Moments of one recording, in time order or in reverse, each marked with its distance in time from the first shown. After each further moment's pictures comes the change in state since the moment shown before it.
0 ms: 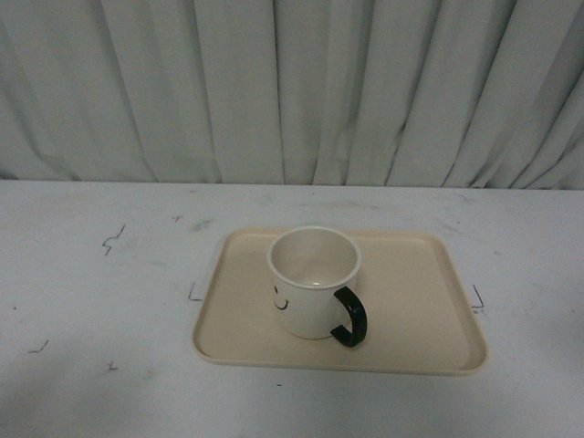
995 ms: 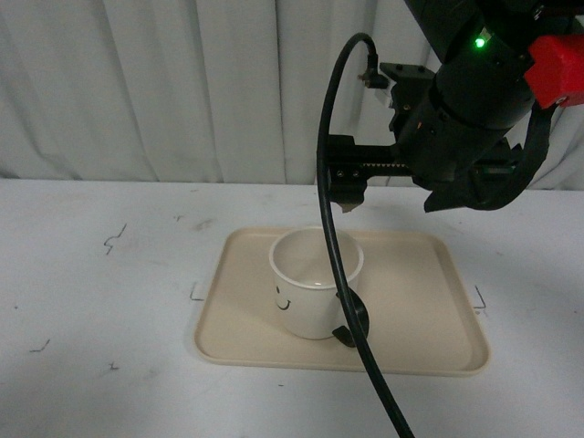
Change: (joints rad) left arm 0.000 0.000 0.000 0.000 0.000 0.000; right arm 0.378 1.242 1.199 -0.904 -0.013 0.311
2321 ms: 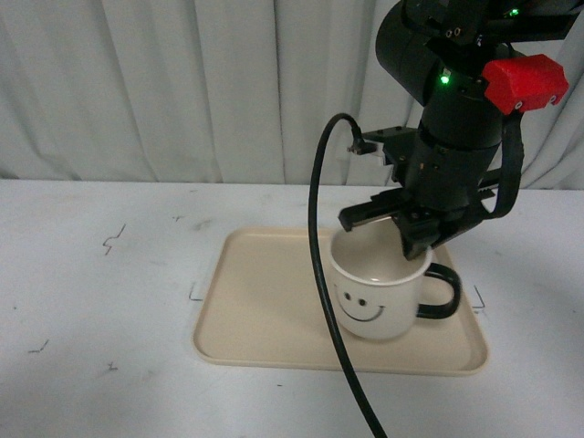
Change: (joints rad) left arm 0.000 0.000 0.000 0.000 0.000 0.000; right arm -0.025 0.205 0.287 -0.428 0.033 -0.304
